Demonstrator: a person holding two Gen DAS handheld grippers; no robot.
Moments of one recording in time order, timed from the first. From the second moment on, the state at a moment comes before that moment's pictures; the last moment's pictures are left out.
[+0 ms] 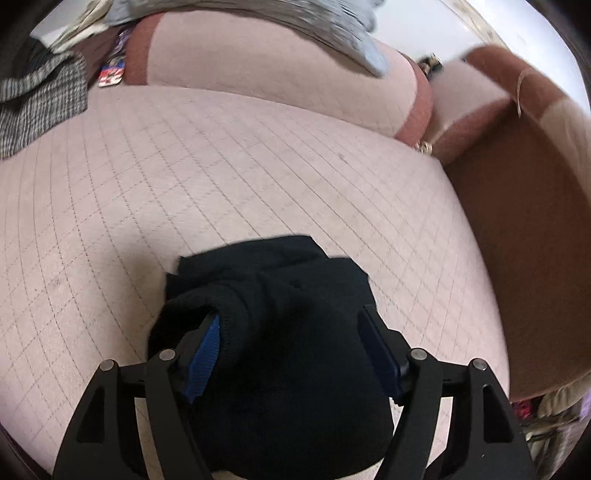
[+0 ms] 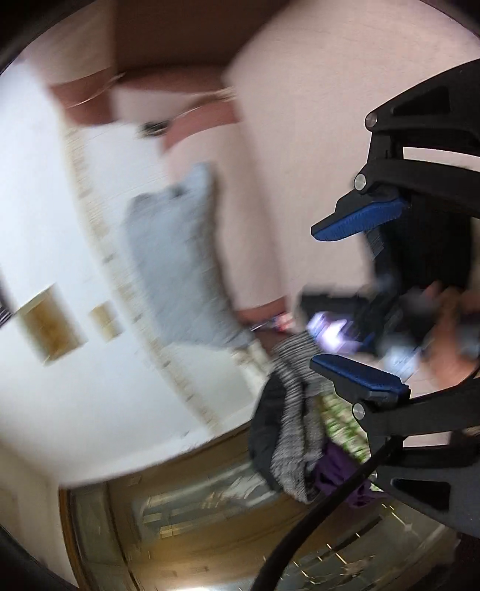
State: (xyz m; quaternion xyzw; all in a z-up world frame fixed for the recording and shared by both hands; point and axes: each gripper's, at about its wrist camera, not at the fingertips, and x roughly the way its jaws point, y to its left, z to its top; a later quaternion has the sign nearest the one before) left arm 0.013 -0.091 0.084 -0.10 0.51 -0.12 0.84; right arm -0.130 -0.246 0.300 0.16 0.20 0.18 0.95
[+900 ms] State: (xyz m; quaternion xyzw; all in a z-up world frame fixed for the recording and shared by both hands) left arm -0.058 -0.010 0.089 -0.08 0.43 -0.05 0.90; right arm -0.110 -0.296 0.222 0.06 0.33 -0.05 0.94
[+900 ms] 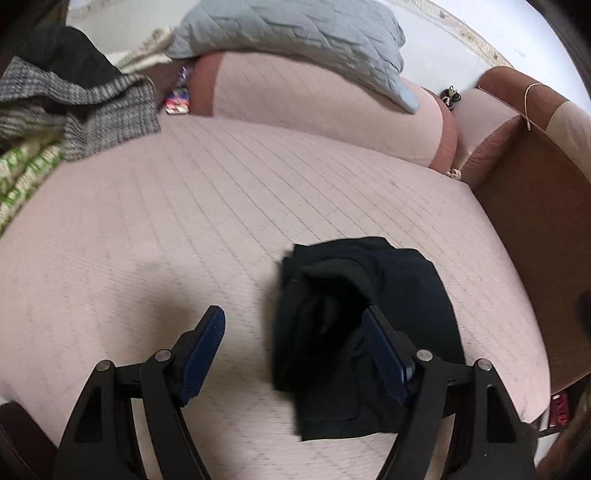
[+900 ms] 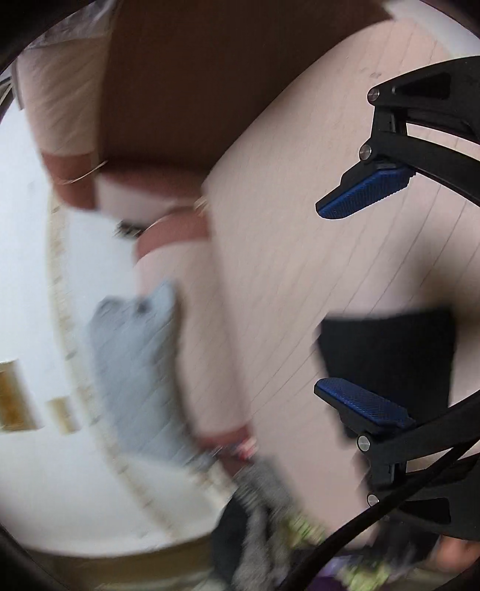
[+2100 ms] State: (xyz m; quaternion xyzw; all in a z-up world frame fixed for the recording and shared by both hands) left arm -0.047 0.013 0.057 -0.13 0.48 -0.10 0.86; right arm -0.050 -0.327 0.132 0.13 0.49 0.01 0.86
